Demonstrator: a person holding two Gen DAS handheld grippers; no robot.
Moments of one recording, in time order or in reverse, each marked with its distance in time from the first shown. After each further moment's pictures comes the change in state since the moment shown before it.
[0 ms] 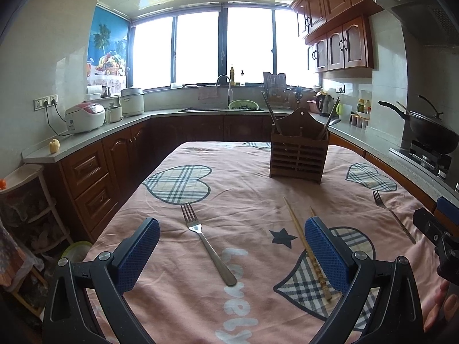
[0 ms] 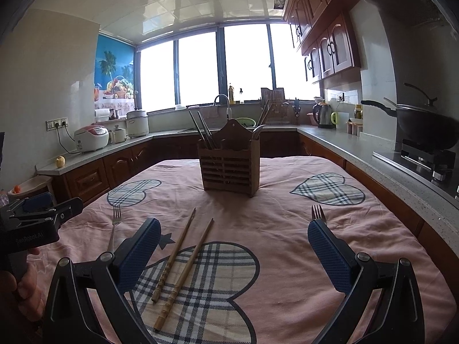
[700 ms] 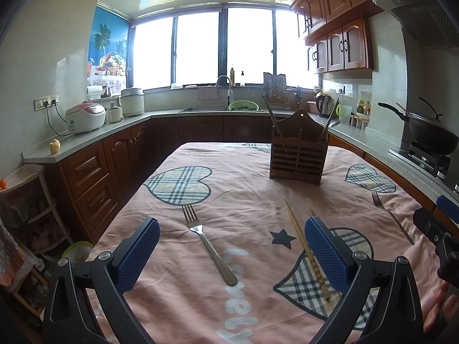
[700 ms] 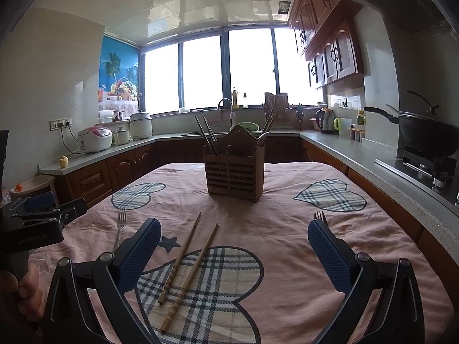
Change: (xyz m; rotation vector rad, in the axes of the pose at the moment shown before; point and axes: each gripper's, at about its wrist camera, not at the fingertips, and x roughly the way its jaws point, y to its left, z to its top) left arm -0.005 0.001 0.000 -0.003 -0.002 -0.002; right arm -0.003 0.004 0.003 -0.012 -0.016 0.009
